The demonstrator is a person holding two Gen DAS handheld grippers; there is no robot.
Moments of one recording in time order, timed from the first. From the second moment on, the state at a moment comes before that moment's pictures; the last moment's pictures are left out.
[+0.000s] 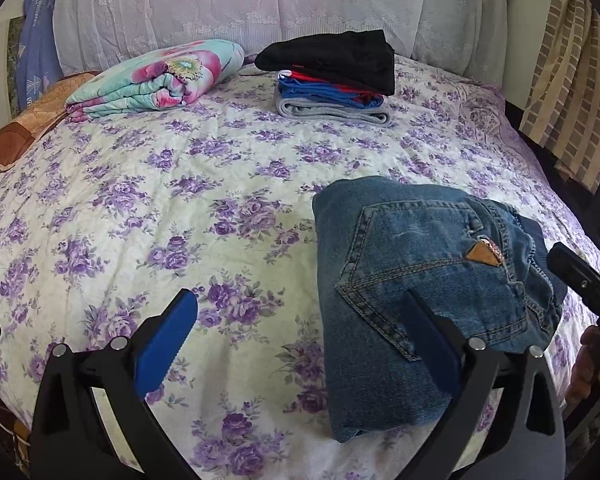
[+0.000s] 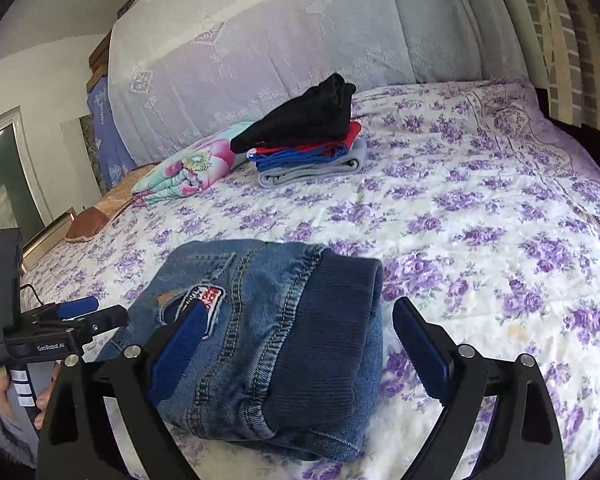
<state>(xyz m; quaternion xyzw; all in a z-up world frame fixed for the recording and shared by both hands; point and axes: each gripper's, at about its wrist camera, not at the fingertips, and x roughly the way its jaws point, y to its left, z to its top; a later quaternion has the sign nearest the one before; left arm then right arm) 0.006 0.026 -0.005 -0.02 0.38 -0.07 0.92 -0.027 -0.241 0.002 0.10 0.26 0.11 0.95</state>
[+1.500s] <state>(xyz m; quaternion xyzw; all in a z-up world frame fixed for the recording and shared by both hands) 0.022 0.010 -0.029 -0.07 0.42 -0.17 0.89 0.006 -0.272 -0.059 0.24 0.36 0.17 0.88</state>
